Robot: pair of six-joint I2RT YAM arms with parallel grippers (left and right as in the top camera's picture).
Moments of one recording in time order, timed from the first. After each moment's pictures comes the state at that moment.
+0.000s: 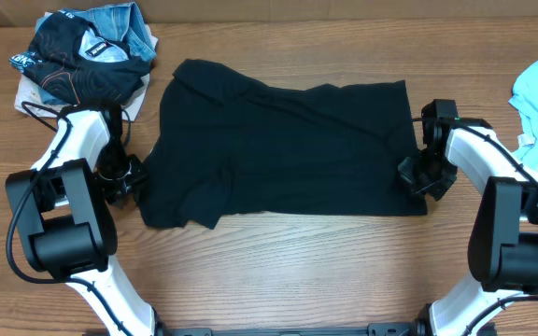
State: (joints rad) left arm 0.21 2.05 1.39 -1.16 -0.13 -0.47; right arm -0.08 1.88 1.15 -0.89 0.02 0.68
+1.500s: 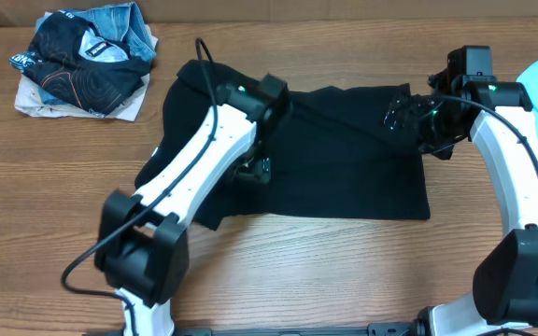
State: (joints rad) left arm -0.53 1.96 1.68 -1.42 -0.27 -0.53; right arm -0.05 1.71 1.45 -1.02 -0.30 0.41
